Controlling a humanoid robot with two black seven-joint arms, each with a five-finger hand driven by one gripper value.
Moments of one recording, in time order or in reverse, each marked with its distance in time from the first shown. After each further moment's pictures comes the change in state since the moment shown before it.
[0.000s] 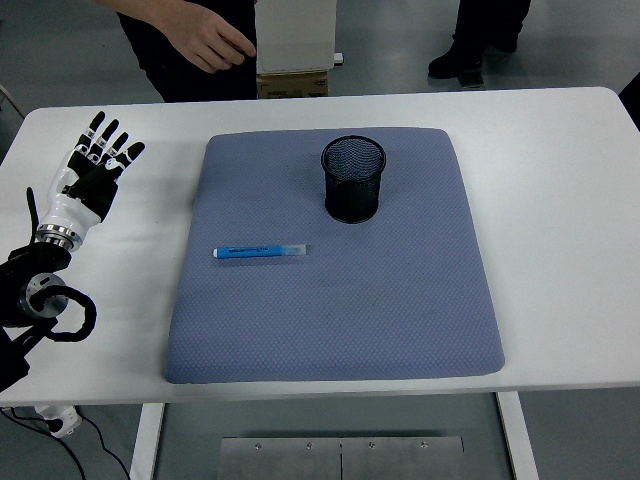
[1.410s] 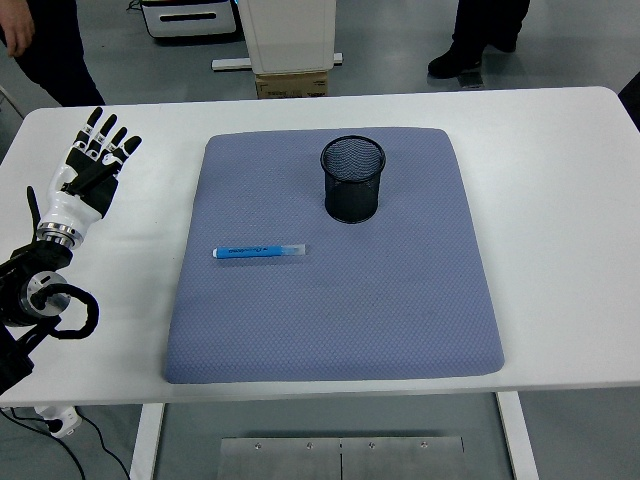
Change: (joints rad) left arm 0.011 -0.010 -0.039 0.001 0.003 -0.019 -0.005; right arm 0.000 0.000 0.000 0.000 -0.001 0.000 0.000
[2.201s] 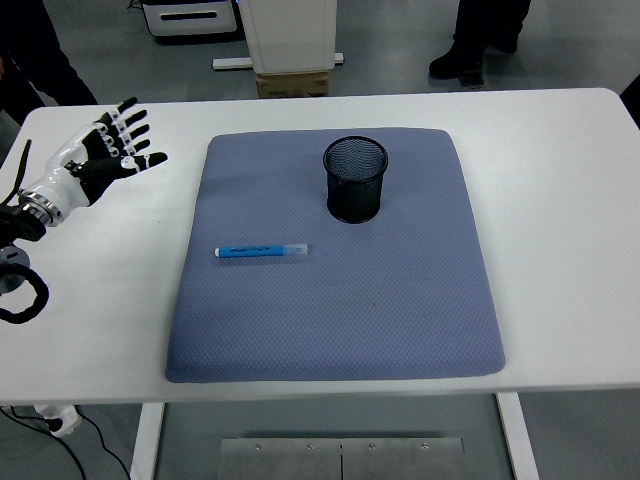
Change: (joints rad) left arm -0.335 0.219 0.639 -0.178 0.023 0.058 0.015; right arm 0.000 0.000 0.000 0.000 0.000 0.000 0.000
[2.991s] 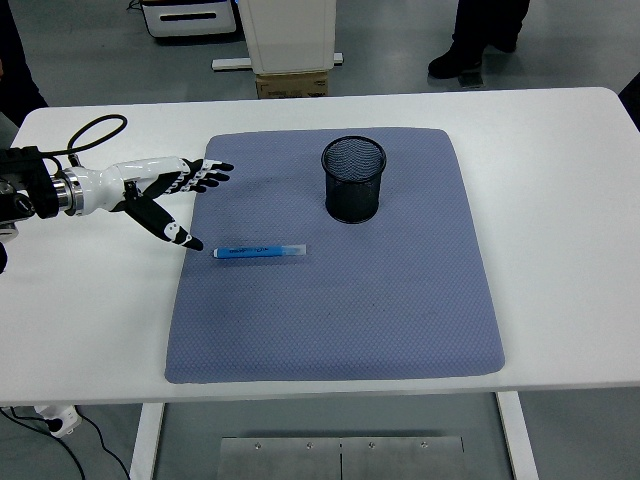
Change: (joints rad) left arm -0.486 -0.023 0.637 -0.190 0.473 0.005 -0.024; right arm 0.000 0.000 0.000 0.000 0.000 0.000 0.000
